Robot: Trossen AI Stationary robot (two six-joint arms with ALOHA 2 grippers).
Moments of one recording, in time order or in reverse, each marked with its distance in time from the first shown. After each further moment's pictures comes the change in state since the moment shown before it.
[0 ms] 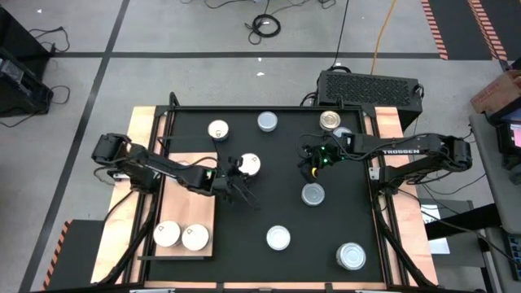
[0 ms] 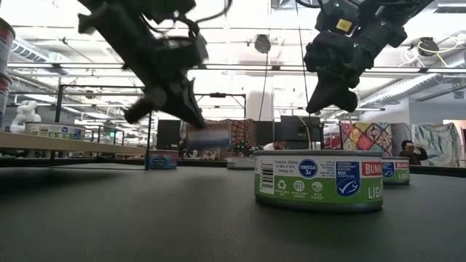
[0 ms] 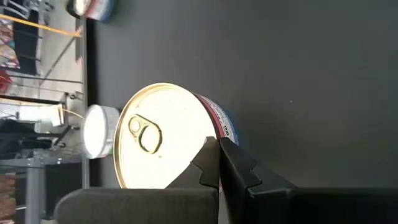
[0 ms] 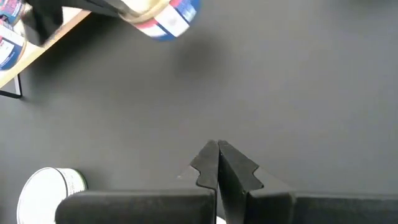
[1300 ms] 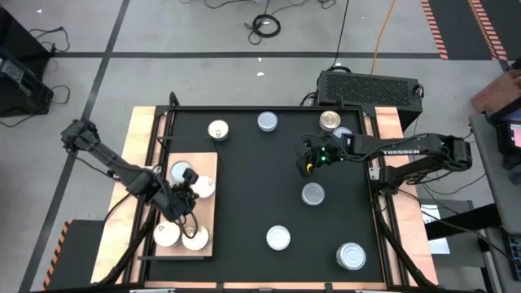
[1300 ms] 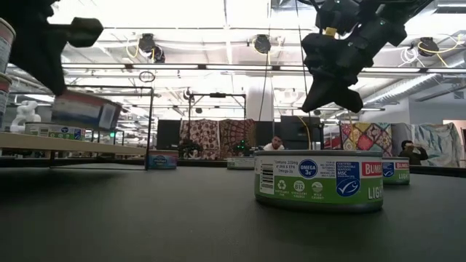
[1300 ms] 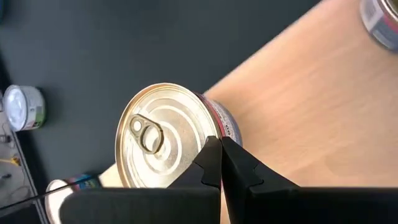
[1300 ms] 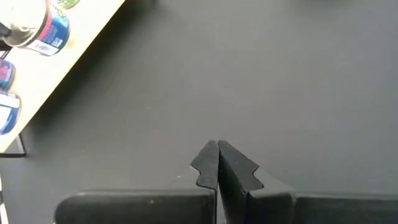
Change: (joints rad) left arm -0.419 -0.566 -0.132 -0.736 0.152 -0.297; right arm 0.019 0.000 0.000 0.032 0.101 0.234
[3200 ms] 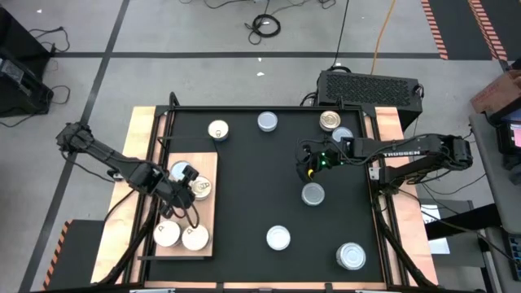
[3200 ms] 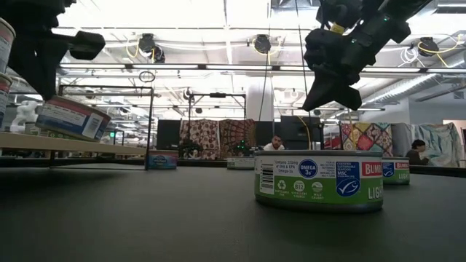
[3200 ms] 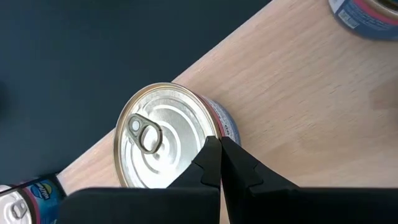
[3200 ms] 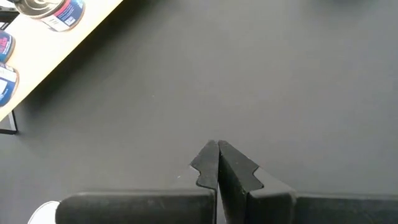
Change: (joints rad) left arm 0.134 -0.061 -0.016 -0.038 0.210 0.084; right arm 0.054 0.000 0.000 -0.002 0.033 -0.069
